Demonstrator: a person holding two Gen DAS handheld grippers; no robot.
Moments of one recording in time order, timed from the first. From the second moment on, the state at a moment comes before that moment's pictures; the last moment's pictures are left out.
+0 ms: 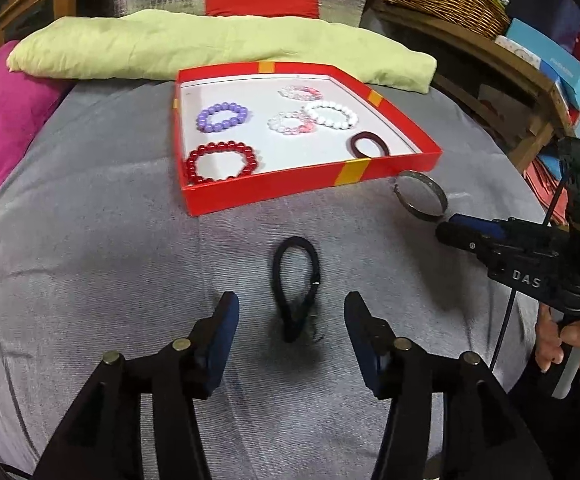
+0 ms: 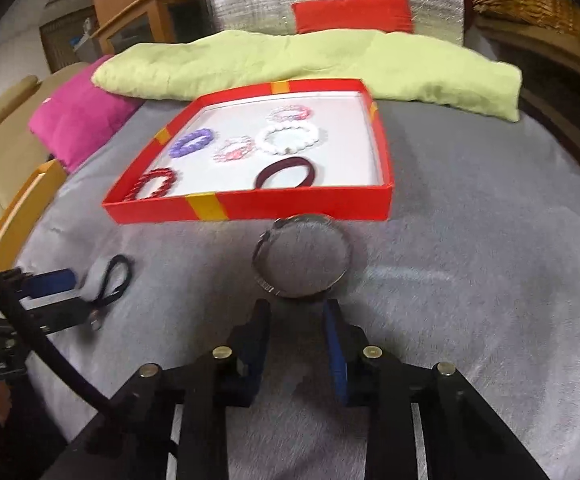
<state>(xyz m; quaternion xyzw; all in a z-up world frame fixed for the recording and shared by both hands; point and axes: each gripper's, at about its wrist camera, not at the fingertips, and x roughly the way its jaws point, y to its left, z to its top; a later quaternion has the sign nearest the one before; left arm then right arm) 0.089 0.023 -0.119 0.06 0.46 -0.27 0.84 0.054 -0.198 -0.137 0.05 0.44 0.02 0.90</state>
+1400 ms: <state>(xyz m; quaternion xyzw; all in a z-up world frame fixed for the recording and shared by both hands) 0.094 0.025 -0.113 0.06 0.43 -0.25 0.87 0.032 -0.194 -0.119 0.02 0.37 0.04 0.93</state>
